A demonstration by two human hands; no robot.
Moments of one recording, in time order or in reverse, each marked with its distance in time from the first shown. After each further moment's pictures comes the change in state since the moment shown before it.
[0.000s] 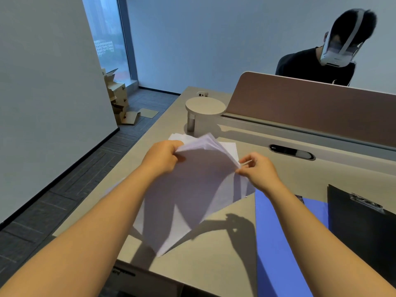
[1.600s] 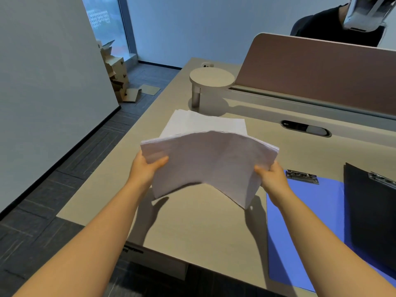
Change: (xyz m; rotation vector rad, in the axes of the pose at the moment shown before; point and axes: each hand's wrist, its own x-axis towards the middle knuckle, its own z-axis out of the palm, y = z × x) left_hand -0.022 -0.085 0.050 -0.840 0.183 -0.345; right_hand -0.001 0.065 0.036 0.367 0.051 0.225
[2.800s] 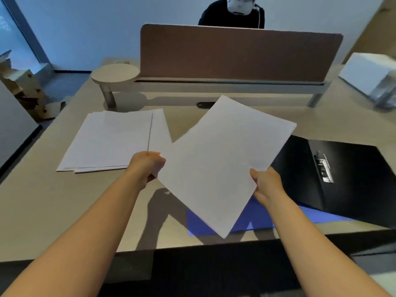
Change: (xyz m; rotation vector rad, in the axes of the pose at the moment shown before) left_hand -0.082 0.019 0.173 0.237 -0.291 -0.307; right_hand -0.079 0.070 -0.165 0.586 0.417 0.262
